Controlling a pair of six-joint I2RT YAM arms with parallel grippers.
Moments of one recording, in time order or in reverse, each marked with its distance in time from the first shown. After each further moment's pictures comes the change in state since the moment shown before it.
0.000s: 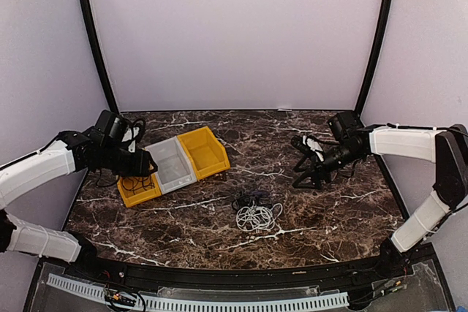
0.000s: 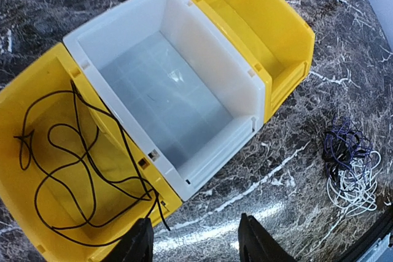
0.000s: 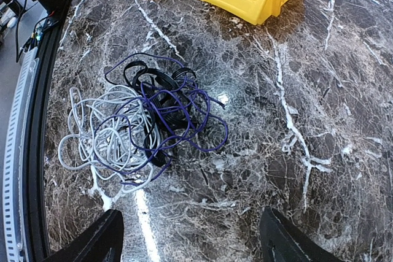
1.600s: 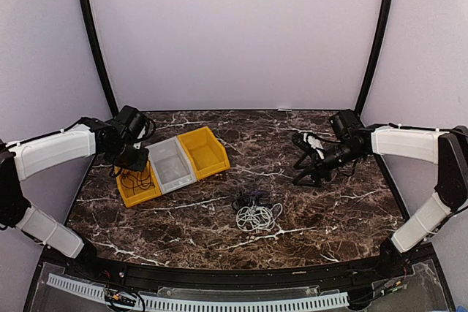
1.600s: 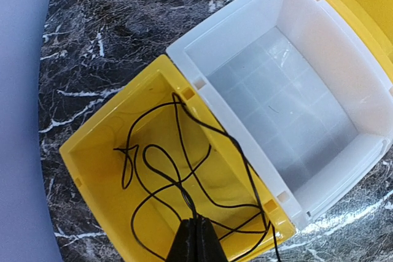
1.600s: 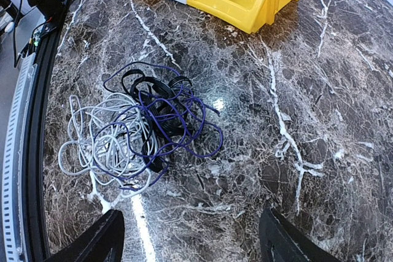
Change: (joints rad) left arm -0.014 0.246 0.160 -0.141 -0.414 0.134; right arm 0.000 -0.019 0.000 0.020 0.002 0.023
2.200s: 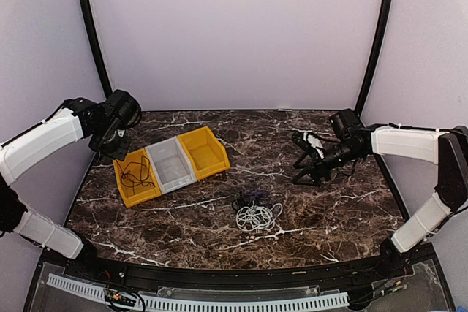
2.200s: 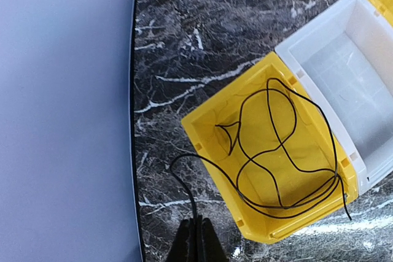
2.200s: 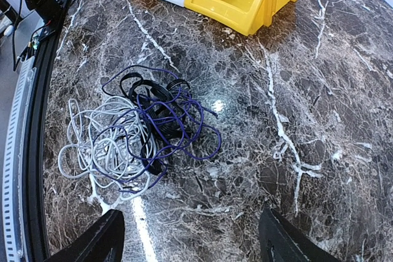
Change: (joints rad) left arm 0.000 -0.079 0.201 -0.337 -0.246 0.022; right arm 0.000 -0.001 0.000 0.012 0.000 0.018
